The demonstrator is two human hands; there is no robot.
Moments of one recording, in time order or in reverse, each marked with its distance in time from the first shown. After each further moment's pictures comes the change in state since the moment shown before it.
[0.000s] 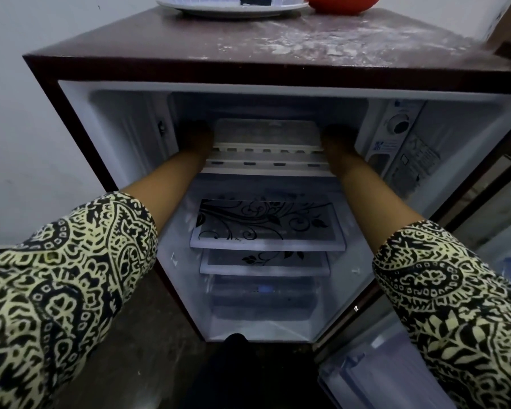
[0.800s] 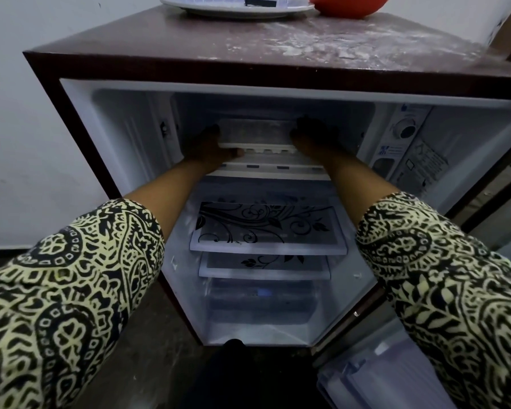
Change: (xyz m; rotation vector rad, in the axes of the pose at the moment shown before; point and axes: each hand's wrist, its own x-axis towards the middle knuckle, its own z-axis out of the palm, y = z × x) left_hand -0.009 -0.019 0.012 -0.053 -0.141 0.266; right_hand -0.002 -0.024 0.019 -0.322 -0.114 -0.301
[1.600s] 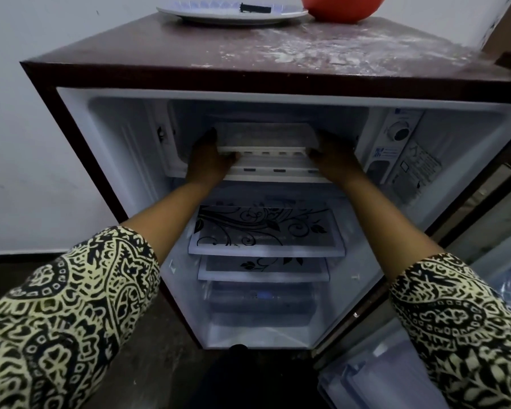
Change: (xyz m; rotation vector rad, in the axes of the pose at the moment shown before) left_hand -0.020 0.008 0.016 -0.131 0.190 0.038; right_hand -0.046 0.035 -0.002 0.244 0.137 -0.086
